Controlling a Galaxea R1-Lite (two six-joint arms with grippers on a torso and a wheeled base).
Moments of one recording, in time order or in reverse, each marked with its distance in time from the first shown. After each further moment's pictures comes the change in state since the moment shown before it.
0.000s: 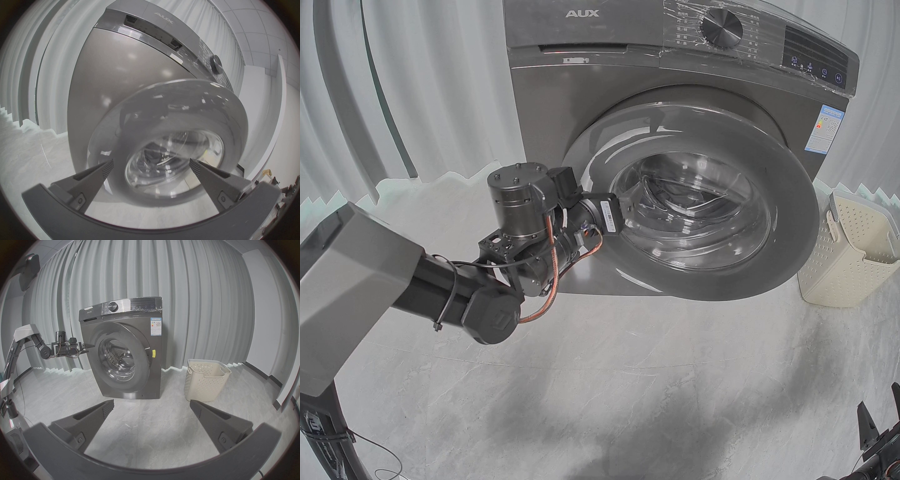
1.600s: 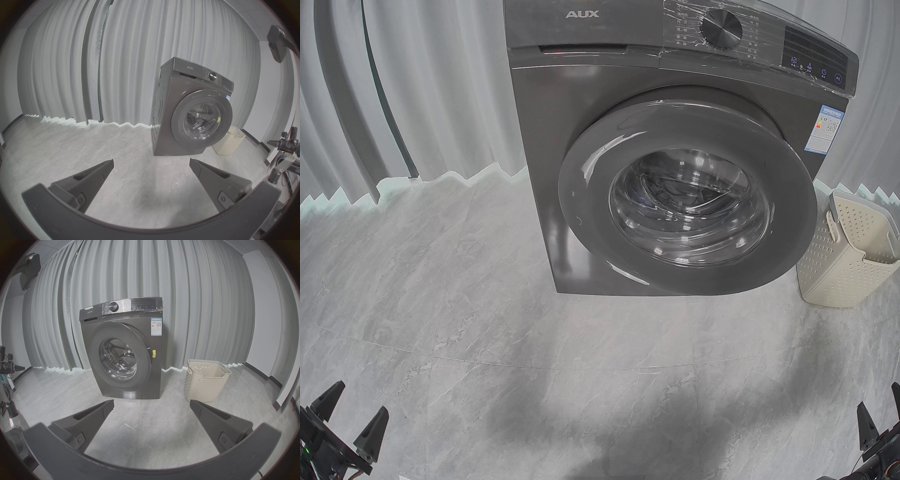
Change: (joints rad) left arm 0.408 -1.716 1.233 0.675 -0.075 0.103; right arm 0.000 0.000 0.000 0.000 0.002 -0.006
